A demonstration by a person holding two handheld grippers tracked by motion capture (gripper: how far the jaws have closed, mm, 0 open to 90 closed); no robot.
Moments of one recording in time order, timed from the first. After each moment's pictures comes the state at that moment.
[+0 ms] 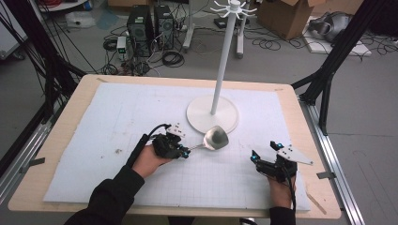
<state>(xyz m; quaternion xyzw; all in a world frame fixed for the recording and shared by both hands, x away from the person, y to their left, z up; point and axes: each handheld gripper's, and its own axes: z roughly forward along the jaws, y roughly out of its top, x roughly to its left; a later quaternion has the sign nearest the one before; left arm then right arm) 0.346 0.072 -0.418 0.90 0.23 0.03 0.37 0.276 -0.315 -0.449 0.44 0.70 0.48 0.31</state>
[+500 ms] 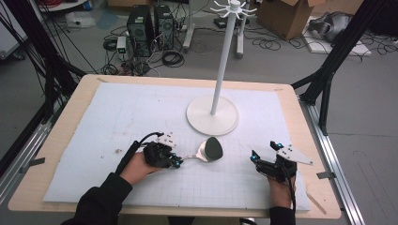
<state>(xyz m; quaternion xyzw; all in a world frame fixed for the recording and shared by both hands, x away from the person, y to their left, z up) 0.330 0.095 -0.432 0.91 0.18 0.00 0.37 0.276 -0.314 -0.449 0.43 0.70 0.48 0.31</state>
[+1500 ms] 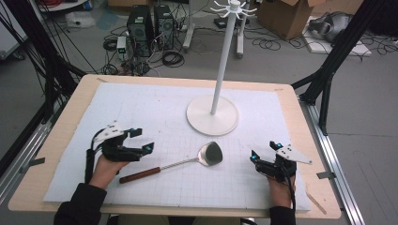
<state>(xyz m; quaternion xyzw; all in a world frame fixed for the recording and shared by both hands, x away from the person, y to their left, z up) 0.312 0.215 -0.416 0.72 0.34 0.14 0.59 0.277 -0.313 -0.449 0.44 0.70 0.48 0.31</state>
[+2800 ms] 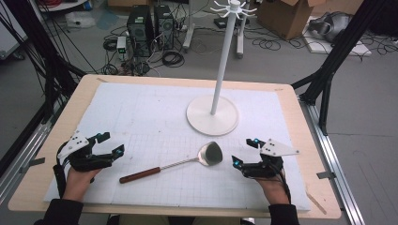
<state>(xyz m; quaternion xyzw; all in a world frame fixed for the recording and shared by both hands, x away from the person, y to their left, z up) 0.282 0.279 -0.428 0.69 0.37 0.23 0.58 0.279 -0.266 -0.412 0.30 0.77 0.53 0.20</state>
